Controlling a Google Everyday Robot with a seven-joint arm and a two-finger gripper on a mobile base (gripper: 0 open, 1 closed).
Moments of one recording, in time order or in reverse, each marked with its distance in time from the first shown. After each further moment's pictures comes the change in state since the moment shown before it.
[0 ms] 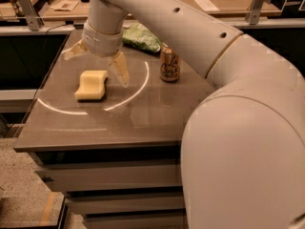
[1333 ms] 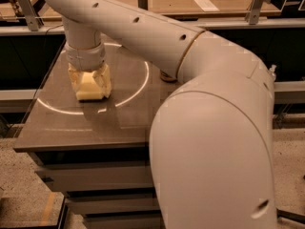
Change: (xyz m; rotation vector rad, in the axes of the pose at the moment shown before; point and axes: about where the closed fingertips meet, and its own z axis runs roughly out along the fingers) arm -0.025 0.003 0.041 -0.232 0.010 -0.155
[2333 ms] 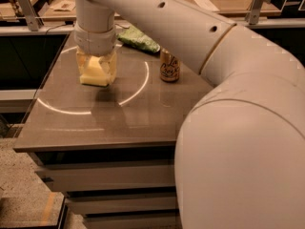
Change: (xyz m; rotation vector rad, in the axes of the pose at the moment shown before) arm 0.011 0.014 -0.049 0.109 0.064 0.047
